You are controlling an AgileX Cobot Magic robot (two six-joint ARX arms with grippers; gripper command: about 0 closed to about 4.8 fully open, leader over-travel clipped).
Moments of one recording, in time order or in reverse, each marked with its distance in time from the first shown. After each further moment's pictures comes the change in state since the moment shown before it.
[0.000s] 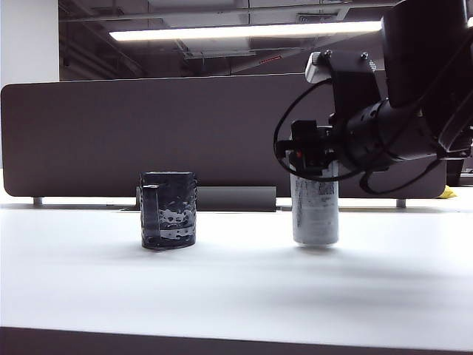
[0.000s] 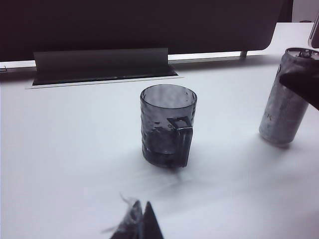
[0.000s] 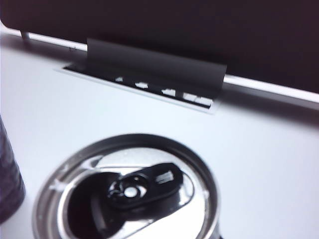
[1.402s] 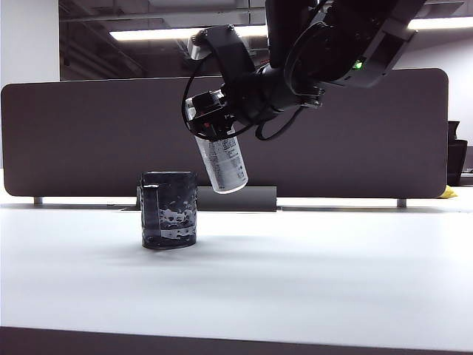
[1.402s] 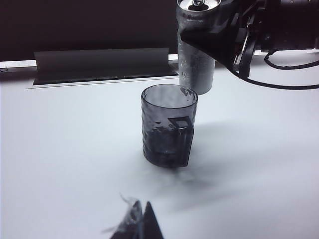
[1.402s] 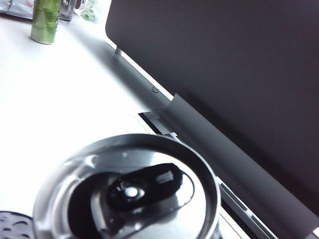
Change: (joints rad) left arm 0.000 0.000 0.000 0.000 0.000 0.000; right arm 0.049 0.219 0.653 -0.435 -0.289 -0.387
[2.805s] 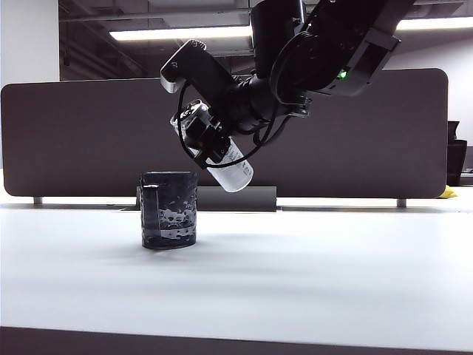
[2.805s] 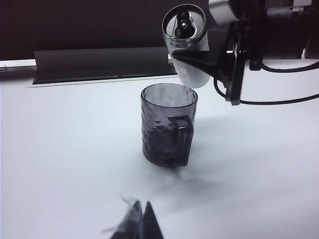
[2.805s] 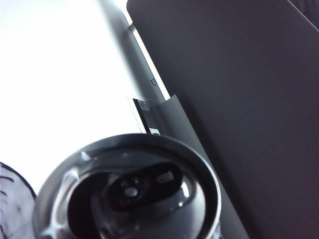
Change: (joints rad) left arm 0.000 0.000 0.000 -0.003 0.000 0.000; right arm 0.025 0.046 0.037 -0.032 0.015 -0.422
